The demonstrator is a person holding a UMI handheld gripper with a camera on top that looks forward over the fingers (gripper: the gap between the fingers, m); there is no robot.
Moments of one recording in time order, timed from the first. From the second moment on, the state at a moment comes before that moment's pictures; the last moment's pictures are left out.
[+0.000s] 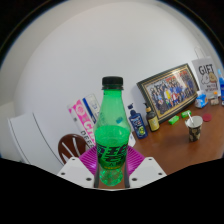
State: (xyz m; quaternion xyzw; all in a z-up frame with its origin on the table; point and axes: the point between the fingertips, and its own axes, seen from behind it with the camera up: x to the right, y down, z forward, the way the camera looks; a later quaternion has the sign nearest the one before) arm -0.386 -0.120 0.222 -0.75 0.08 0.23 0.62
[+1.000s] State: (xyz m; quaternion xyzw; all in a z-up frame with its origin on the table) arm -0.187 0.028 0.201 -0.45 0.54 0.66 0.27
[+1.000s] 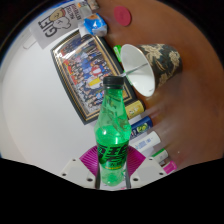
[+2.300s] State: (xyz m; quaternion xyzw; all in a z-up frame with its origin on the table) arm 0.150 0.083 0.088 -0.79 0.05 -0.04 0.60
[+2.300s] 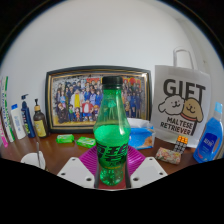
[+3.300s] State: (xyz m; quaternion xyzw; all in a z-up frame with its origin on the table) arm -0.008 -0.247 0.211 -0.88 0.08 -0.10 0.46
